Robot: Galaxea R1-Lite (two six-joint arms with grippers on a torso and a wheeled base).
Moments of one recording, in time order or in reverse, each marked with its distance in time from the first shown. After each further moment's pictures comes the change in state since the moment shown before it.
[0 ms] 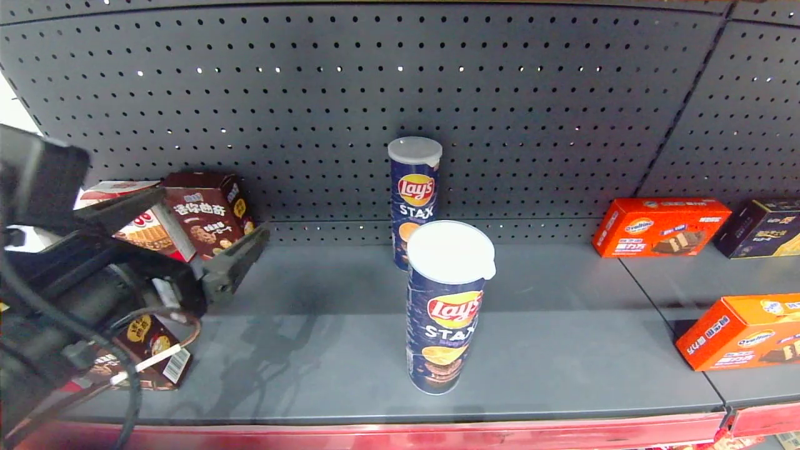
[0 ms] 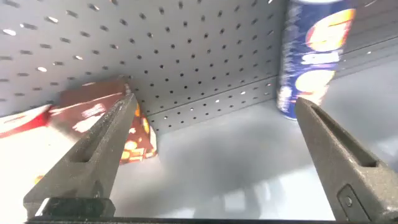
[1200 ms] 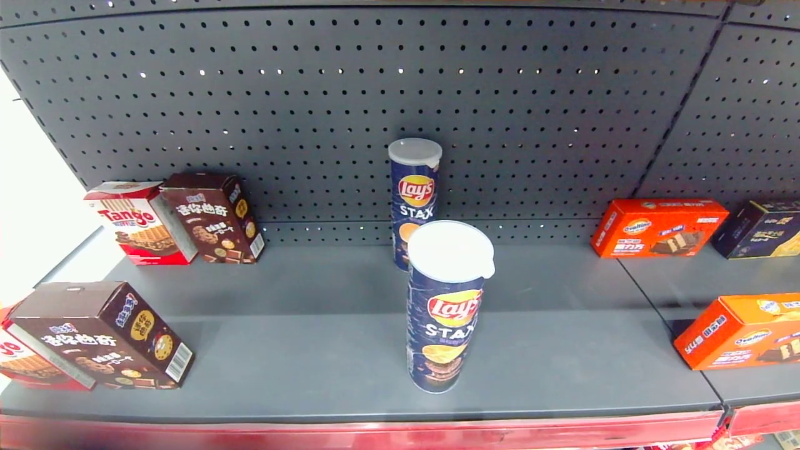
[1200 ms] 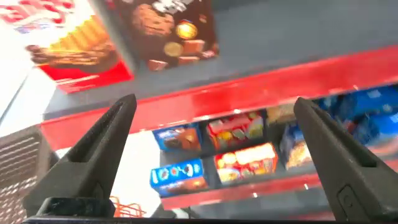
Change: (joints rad) left arm 0.578 -1.073 0.503 0.727 -0.371 -0.046; right arm 0.000 0.000 0.000 0.000 0.000 0.000
